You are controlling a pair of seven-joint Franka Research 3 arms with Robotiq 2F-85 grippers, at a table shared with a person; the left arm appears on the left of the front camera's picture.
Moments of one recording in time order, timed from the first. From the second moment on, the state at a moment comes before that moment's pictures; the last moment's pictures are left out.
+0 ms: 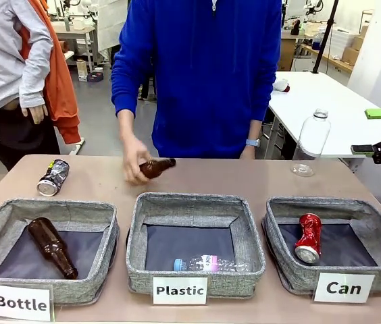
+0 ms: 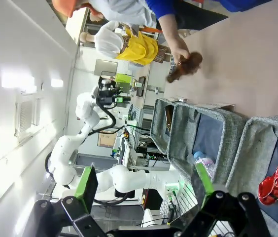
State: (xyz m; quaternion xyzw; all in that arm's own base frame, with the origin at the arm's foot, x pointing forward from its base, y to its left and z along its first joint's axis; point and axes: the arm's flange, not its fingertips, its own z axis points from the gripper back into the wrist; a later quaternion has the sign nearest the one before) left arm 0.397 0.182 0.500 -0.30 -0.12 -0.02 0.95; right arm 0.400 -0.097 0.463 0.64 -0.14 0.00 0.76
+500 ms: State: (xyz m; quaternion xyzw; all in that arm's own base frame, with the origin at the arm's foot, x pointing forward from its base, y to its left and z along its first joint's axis) left arm 0.390 0.157 0.481 -0.28 -0.14 -0.01 0.95; right arm 0.399 -0.097 0.463 0.64 -0.14 0.00 0.76
